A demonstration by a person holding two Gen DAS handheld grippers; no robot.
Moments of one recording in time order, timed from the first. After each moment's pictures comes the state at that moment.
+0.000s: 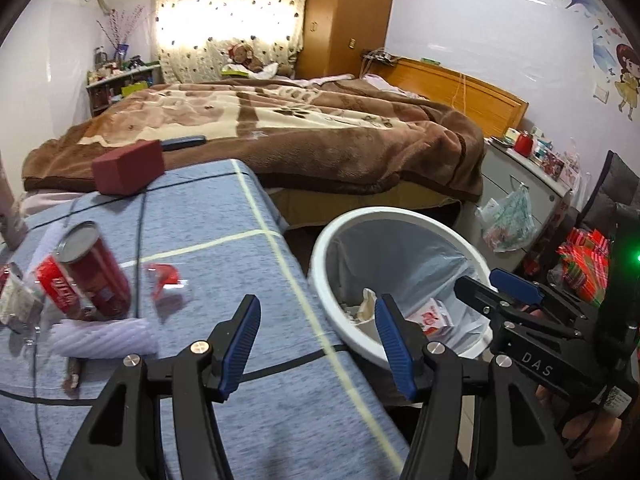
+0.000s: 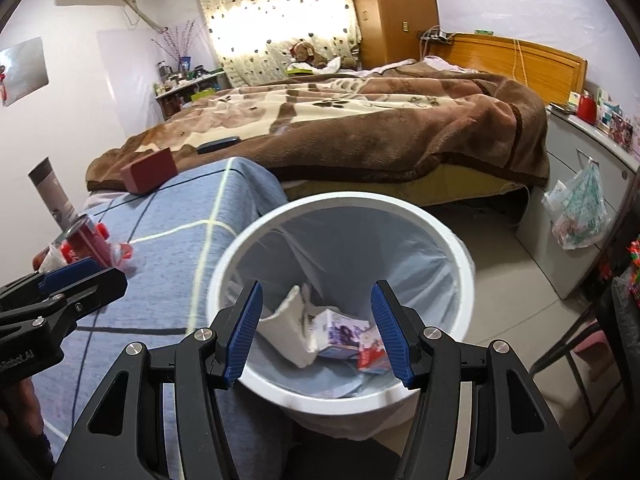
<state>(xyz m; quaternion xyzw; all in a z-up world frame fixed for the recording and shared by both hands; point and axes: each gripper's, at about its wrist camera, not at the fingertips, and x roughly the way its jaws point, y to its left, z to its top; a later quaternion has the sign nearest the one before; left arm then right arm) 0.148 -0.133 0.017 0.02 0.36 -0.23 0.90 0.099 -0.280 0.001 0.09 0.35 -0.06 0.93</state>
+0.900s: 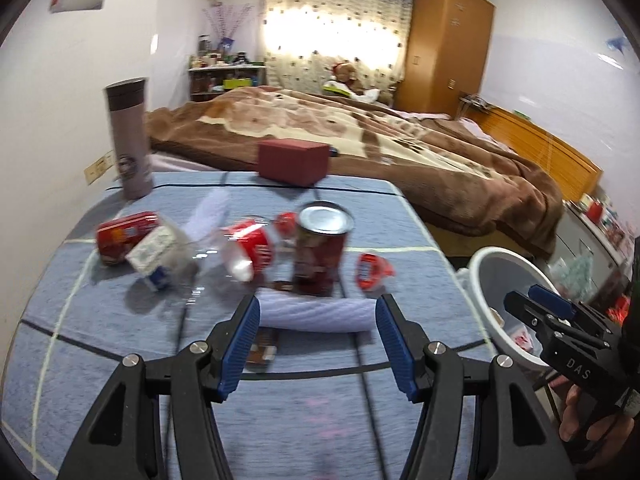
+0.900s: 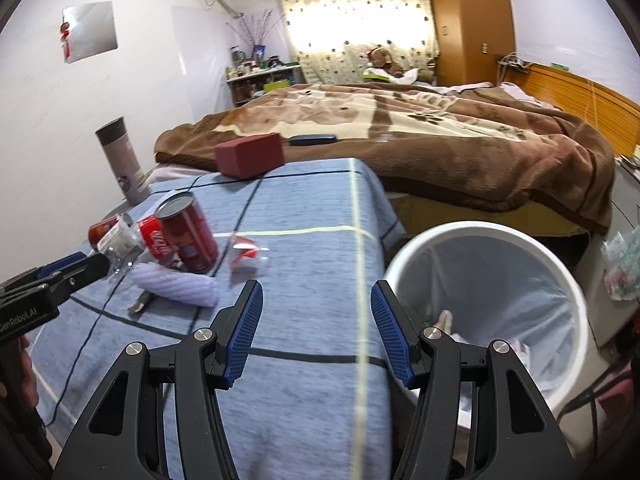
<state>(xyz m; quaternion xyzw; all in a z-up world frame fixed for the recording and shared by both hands) 0.141 0.037 0.022 -0.05 0.34 -0.08 0.94 0.125 -0.180 0.010 0.04 0.34 0.04 0.94</state>
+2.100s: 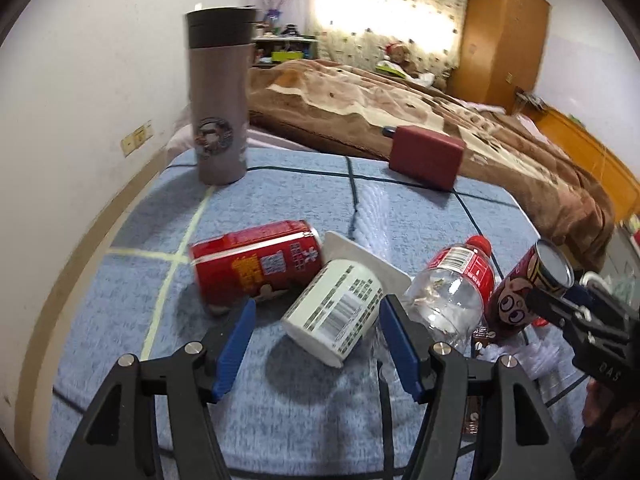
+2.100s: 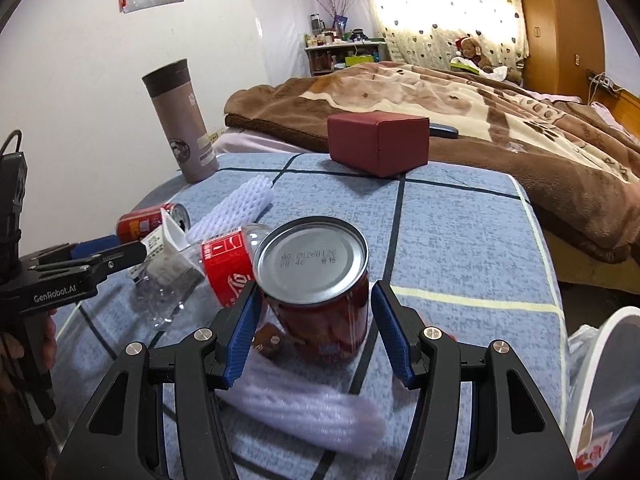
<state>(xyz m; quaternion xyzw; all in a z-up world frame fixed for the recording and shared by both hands) 0.236 0.171 -0.020 -0.04 0.39 -0.03 0.92 0.216 -0.067 -0.012 0.00 0.37 0.16 0.91</state>
